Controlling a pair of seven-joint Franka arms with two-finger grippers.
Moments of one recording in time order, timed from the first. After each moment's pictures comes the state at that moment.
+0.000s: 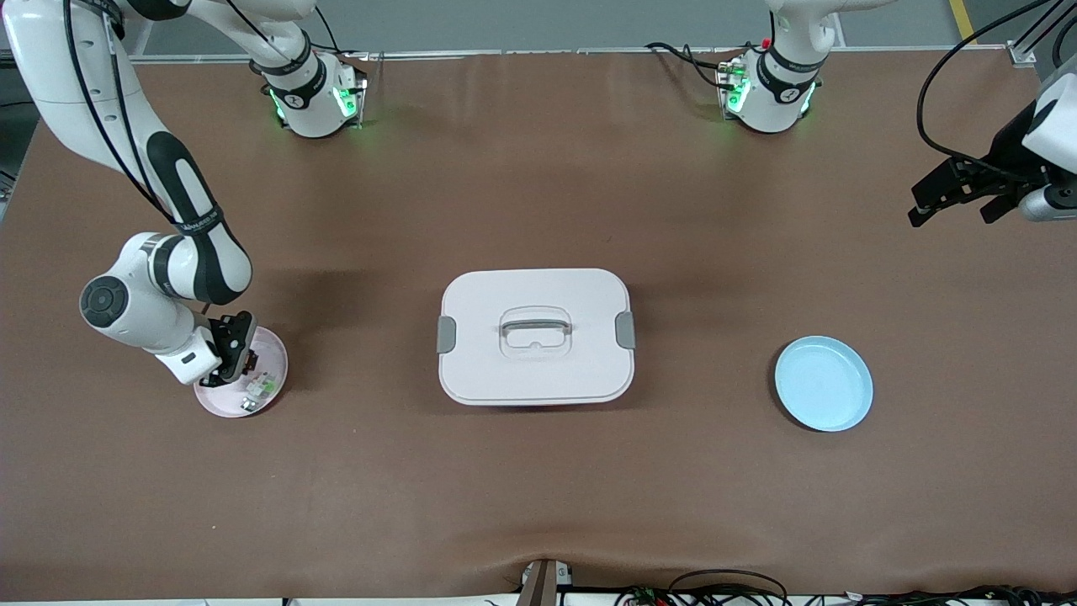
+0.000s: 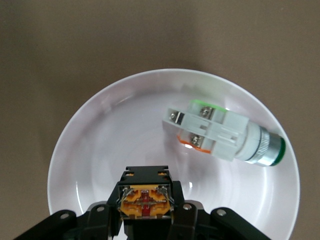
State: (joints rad) left arm 0.09 -0.14 -0.12 -1.78 -0.05 1.73 -0.08; right arm -0.06 0.56 -0.05 -1.98 0.06 2.55 -1.58
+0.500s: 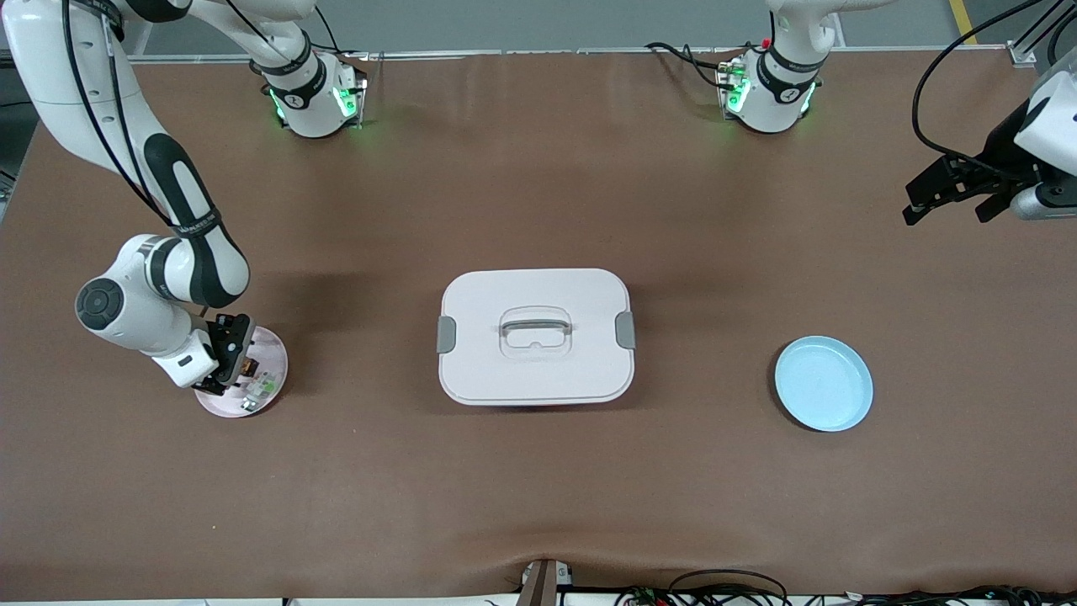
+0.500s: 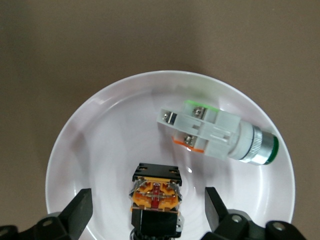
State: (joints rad) left arm 0.08 -0.14 -0.13 -1.76 -0.05 1.72 -0.08; right arm -0.07 0.56 -0.05 -1.96 0.08 2.50 -1.58
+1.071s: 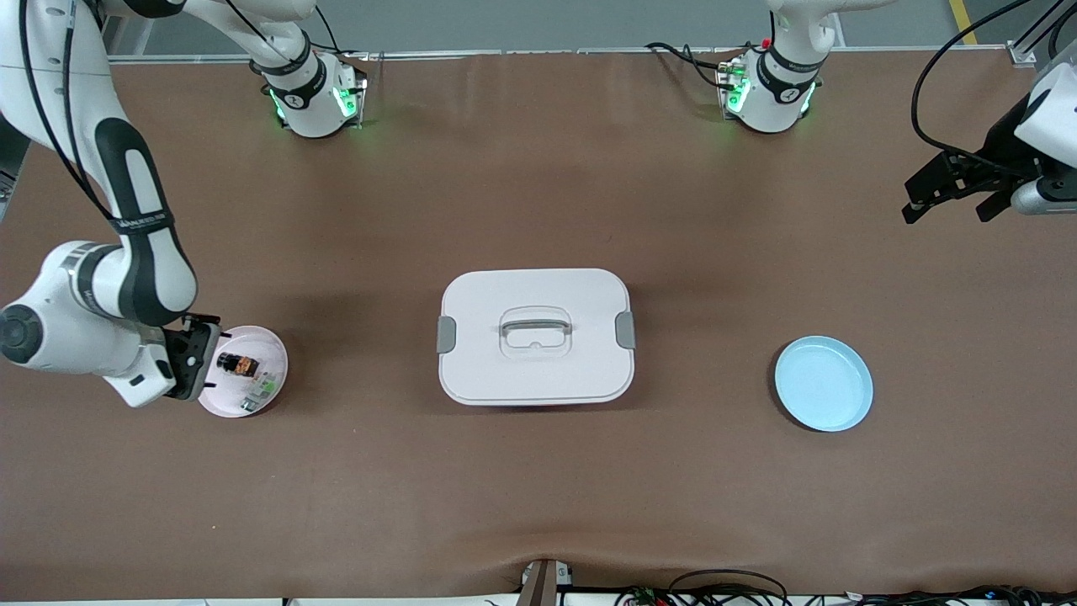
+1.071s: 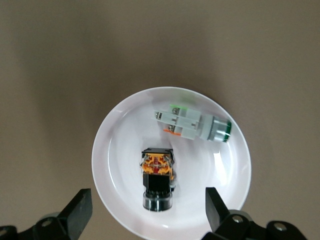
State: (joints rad) left arm 0.08 -0.14 -0.13 -1.75 -0.05 1.72 -0.08; right arm -0.08 0.53 -0.06 -1.70 0.11 2.08 -1.49
